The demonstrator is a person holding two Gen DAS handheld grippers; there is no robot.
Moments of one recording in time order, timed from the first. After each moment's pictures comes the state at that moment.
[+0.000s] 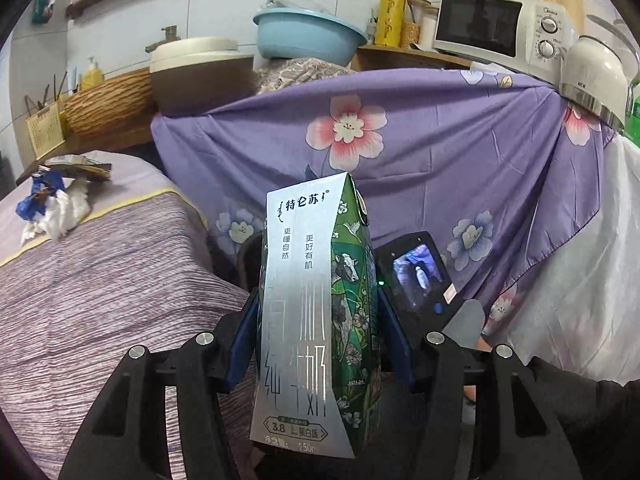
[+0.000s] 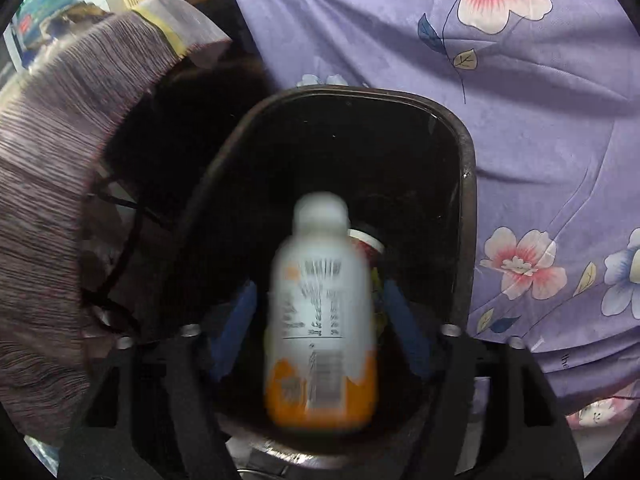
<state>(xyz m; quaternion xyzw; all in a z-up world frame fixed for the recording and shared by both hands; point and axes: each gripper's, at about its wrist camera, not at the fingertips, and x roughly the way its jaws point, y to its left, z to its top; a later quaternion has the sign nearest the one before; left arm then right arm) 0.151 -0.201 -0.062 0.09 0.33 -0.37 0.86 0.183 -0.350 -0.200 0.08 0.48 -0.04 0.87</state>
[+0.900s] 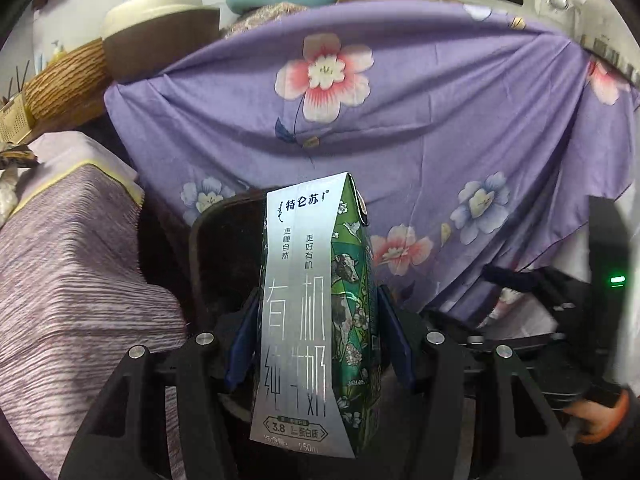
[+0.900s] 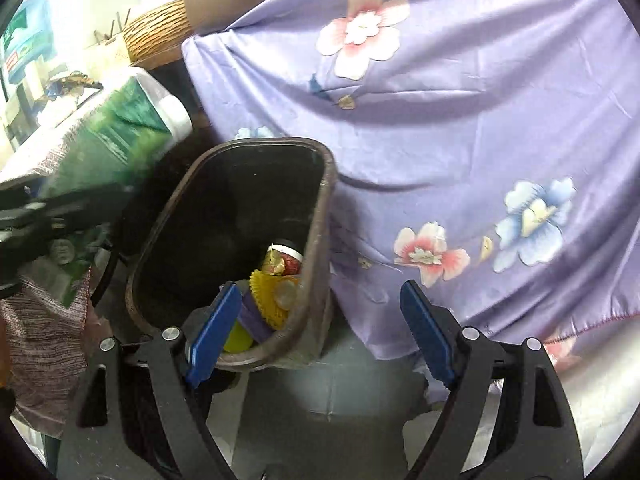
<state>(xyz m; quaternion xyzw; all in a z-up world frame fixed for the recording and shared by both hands) 0.176 -0.276 -0.121 0.13 0.38 -0.38 0.83 0.072 -0.408 -0.145 0.10 0.40 -0.13 0.90</state>
